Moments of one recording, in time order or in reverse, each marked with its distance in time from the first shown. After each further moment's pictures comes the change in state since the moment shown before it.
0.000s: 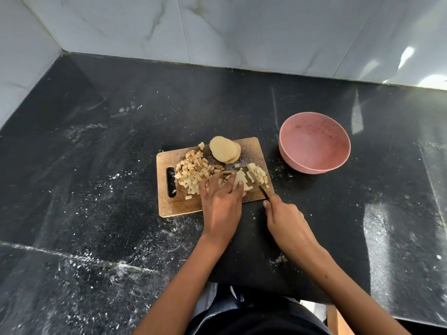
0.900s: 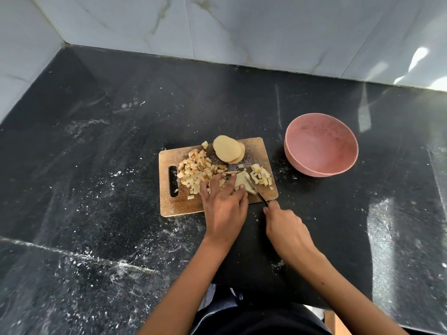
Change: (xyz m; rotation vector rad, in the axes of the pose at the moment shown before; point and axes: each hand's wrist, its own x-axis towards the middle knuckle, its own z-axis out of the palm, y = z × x) left_hand 0.001 0.002 -0.003 -0.038 -0.026 -0.046; right_hand 0.006 -0.007 0.006 -0.179 -0.105 0.044
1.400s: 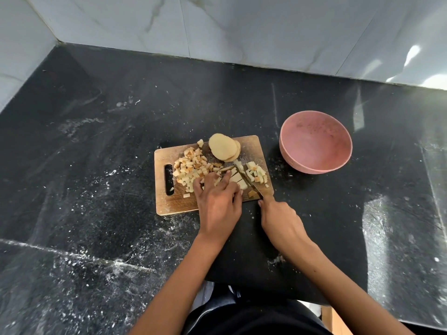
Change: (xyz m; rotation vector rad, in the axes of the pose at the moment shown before) left_hand 0.002 -0.001 -0.007 -0.036 0.001 -0.028; right_hand 0.009 0.002 0.001 0.006 0.036 -0.015
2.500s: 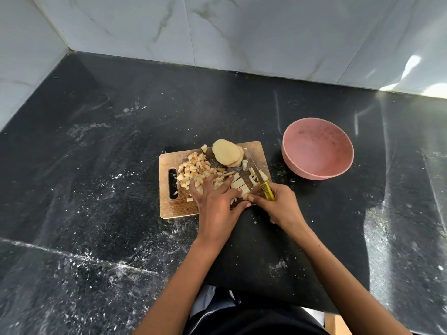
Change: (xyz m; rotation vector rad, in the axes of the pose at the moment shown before) left_hand 0.001 -0.007 -0.006 -0.020 -0.082 -0.015; right_hand 0.037 0.010 -0.002 0.682 0.126 -0.141
